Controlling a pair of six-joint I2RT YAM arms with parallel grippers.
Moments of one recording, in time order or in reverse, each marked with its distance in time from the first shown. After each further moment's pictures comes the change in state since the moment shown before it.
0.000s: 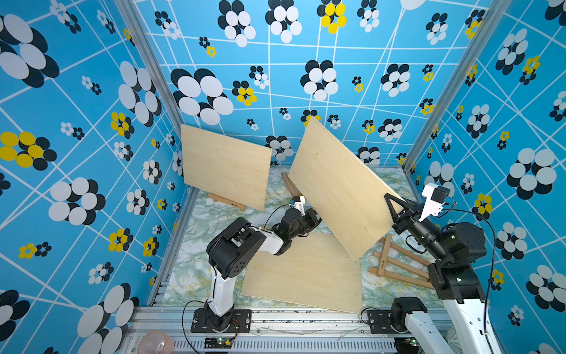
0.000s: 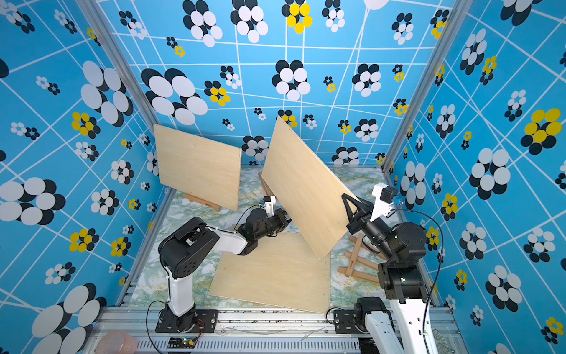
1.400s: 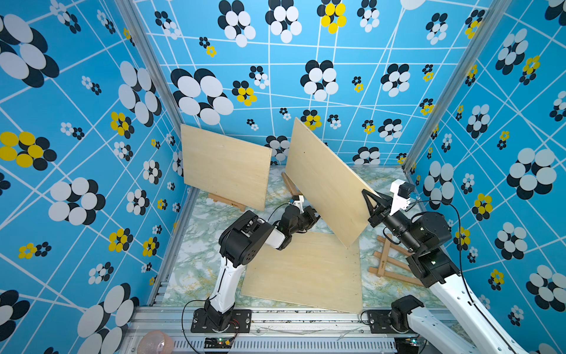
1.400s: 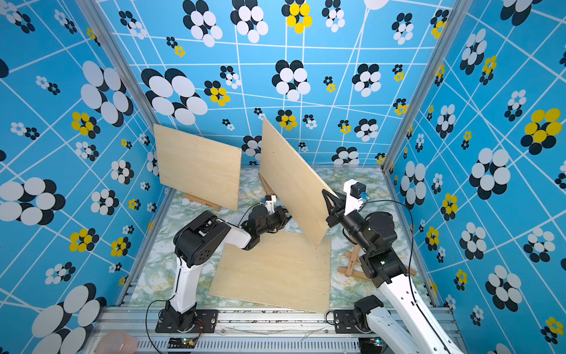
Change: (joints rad) left arm 0.058 0.164 0.079 0.077 0.073 -0.047; right arm 0.343 0.151 -0.072 0.201 0.311 -0.232
